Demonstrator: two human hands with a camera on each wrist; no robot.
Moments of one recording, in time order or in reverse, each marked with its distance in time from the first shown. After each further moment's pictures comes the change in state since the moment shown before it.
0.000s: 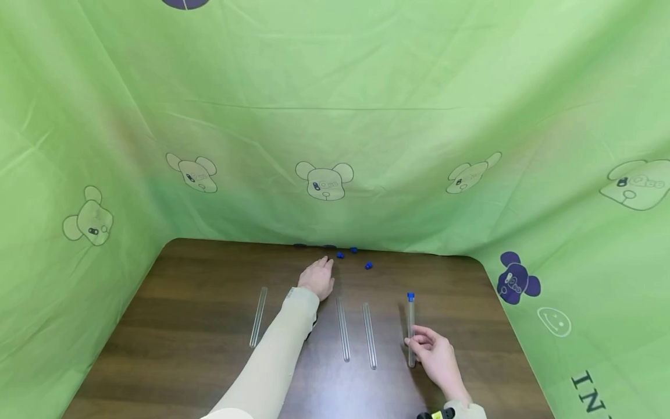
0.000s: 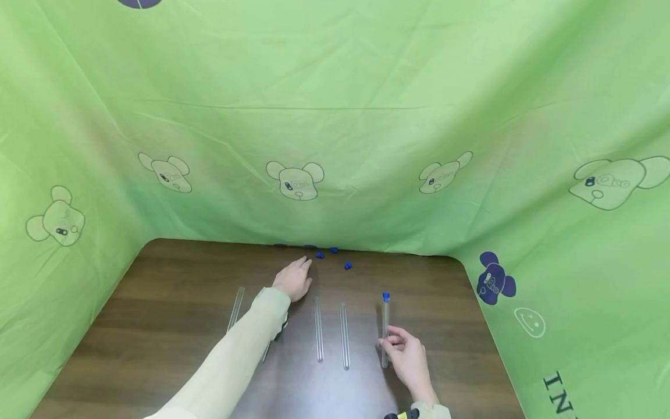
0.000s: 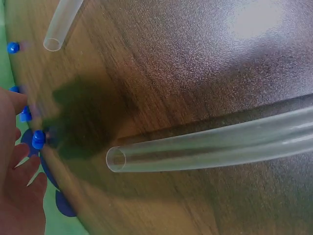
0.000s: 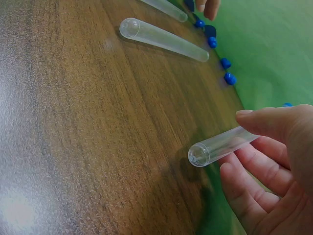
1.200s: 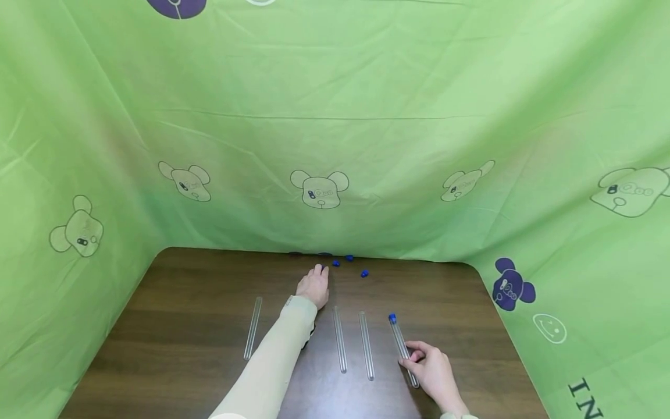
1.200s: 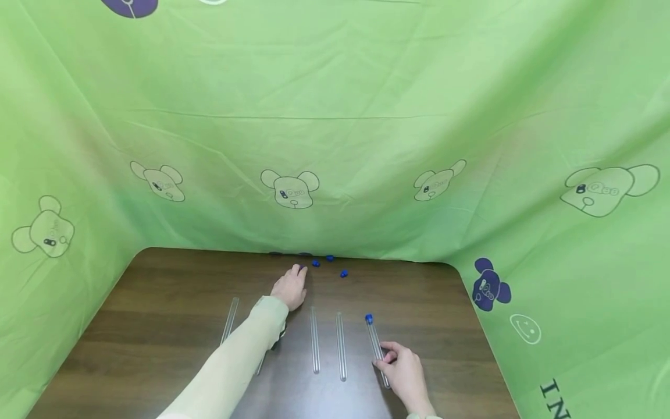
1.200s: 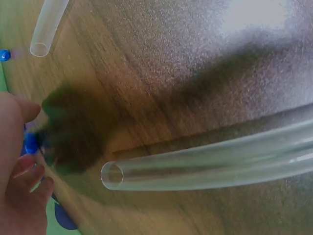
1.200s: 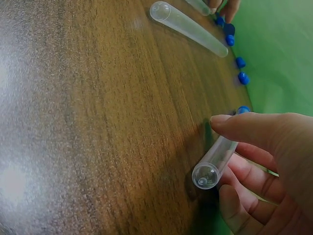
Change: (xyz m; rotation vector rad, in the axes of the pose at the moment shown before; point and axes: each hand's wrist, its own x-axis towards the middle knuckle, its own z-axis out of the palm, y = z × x) left_hand 0.006 -0.001 0.014 -0.005 0.086 -0.009; right_hand -0.010 -0.003 0.003 -0.187 -0.002 -0.117
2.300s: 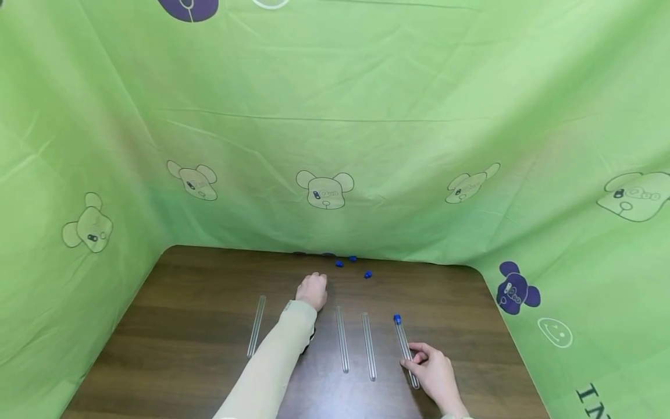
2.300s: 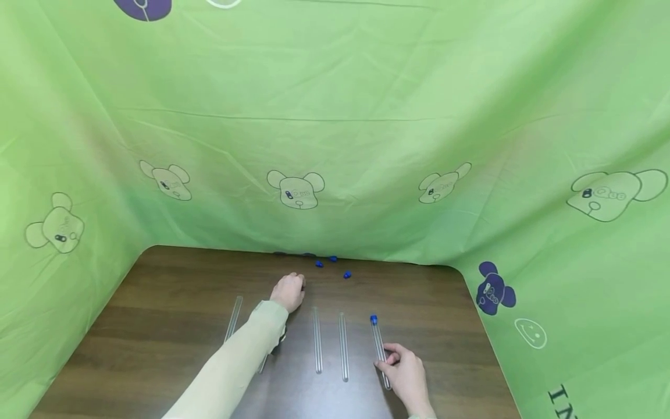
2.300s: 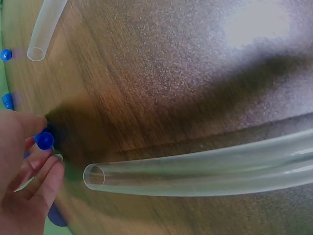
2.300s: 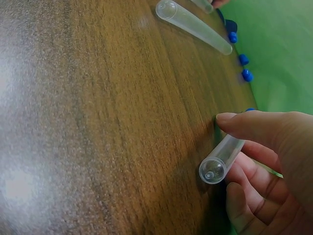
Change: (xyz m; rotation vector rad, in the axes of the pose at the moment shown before) left_hand -0.010 -0.005 -0.001 -0.092 0.064 -0.084; right_hand 0.001 0.006 0.004 -0.003 0.030 0.033
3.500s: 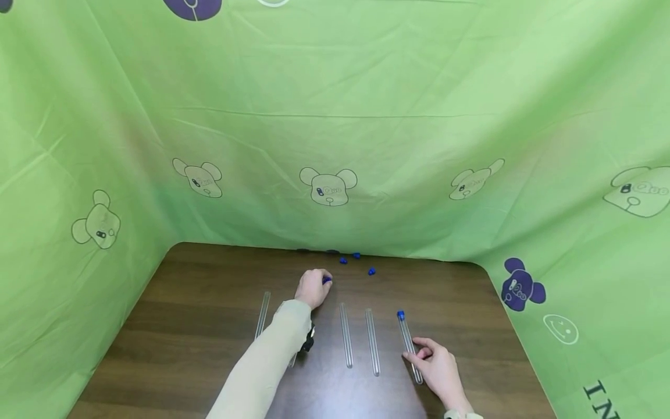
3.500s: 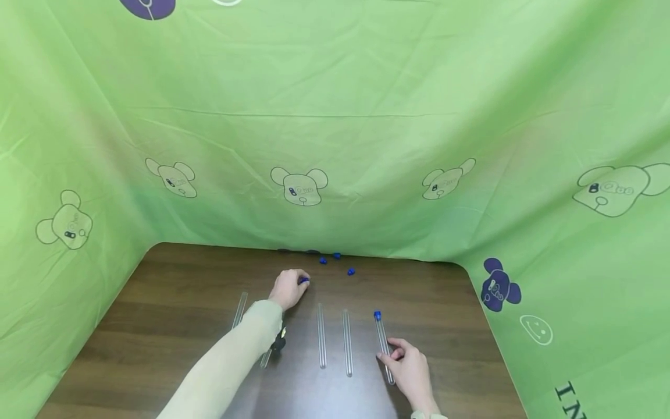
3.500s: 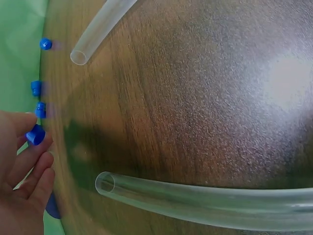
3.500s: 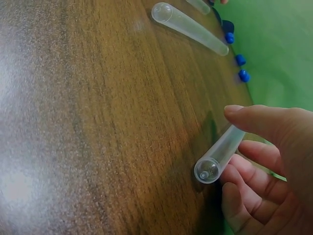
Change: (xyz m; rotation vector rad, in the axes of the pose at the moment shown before) left_hand -0.006 -0.010 -0.009 -0.310 0.115 0.004; right_hand 0.002 0.002 0.000 0.011 0.002 0.005
